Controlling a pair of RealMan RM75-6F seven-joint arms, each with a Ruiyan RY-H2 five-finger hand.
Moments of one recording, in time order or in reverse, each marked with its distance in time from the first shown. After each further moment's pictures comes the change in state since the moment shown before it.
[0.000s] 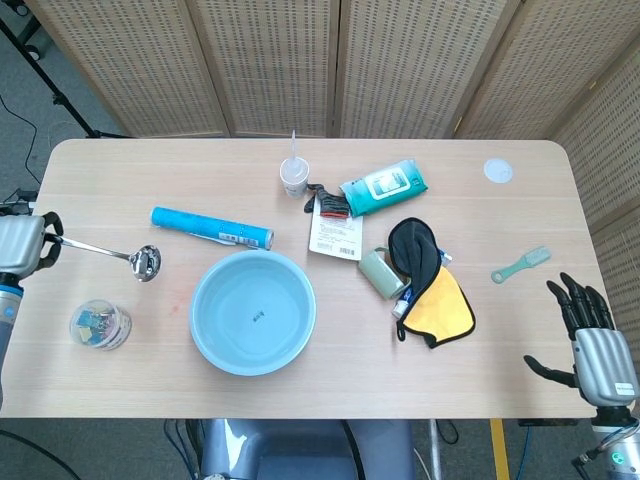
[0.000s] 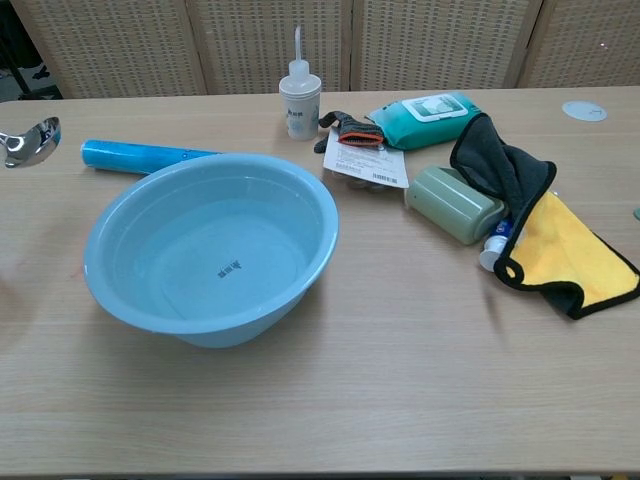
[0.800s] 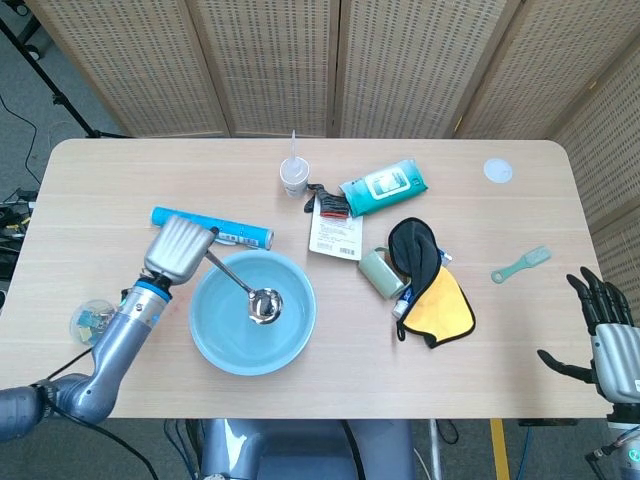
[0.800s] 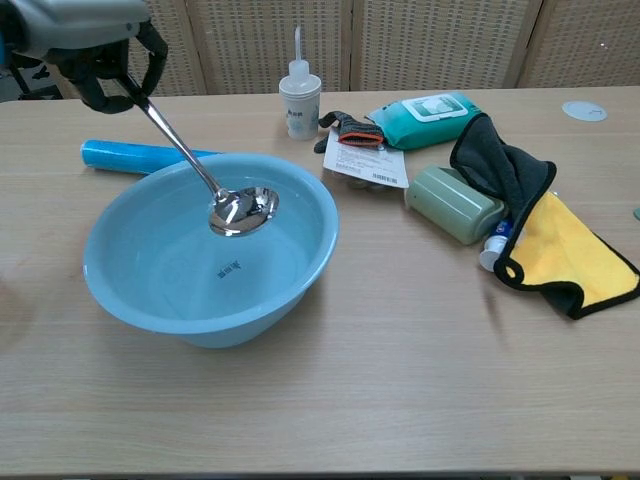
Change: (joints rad) left arm -0.361 -0.147 -0.005 -0.450 -0.295 0.031 0.793; right arm -0.002 0.035 0.022 0.005 0.045 -0.010 0.067
